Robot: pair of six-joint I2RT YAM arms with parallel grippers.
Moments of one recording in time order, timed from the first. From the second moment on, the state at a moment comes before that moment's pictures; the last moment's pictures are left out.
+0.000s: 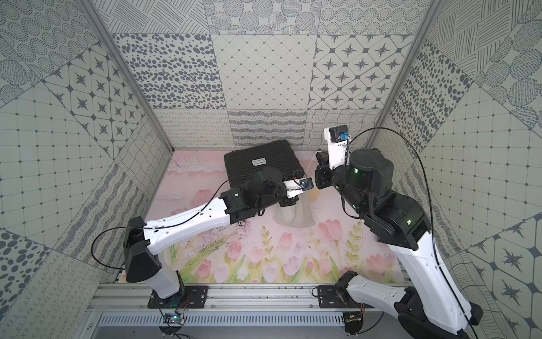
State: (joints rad) left arm -1.00 1.69 1.57 -0.26 -0.13 0.64; right arm 0.68 1.07 1.75 -0.88 0.34 0.07
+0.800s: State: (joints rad) left arm -0.95 1.63 1.55 -0.36 0.01 0.58; right arm 0.58 1.12 1.82 -0.92 0.16 0.24
